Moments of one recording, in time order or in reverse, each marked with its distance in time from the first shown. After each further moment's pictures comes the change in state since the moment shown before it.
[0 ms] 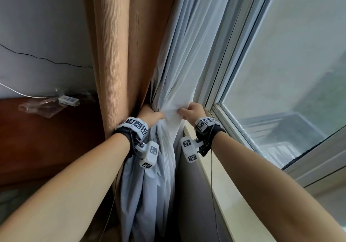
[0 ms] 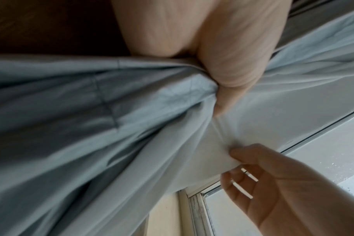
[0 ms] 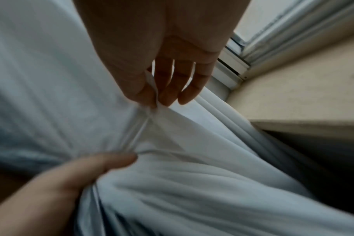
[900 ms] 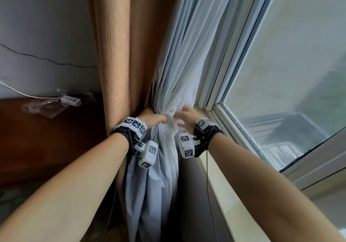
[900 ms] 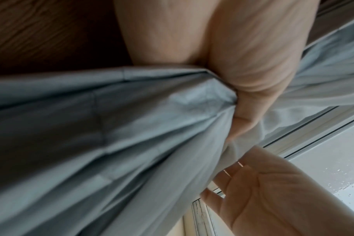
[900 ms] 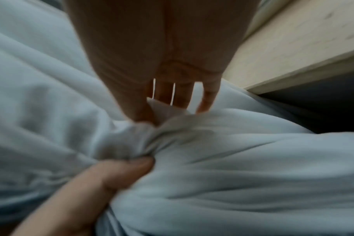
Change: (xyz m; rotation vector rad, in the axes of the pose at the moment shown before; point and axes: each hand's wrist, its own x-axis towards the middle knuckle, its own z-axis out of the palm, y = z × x) left_hand -0.010 0.002 -0.008 -0.011 -0.172 -0.032; right_hand 0.002 0.003 0.016 0.261 -0.235 0.191
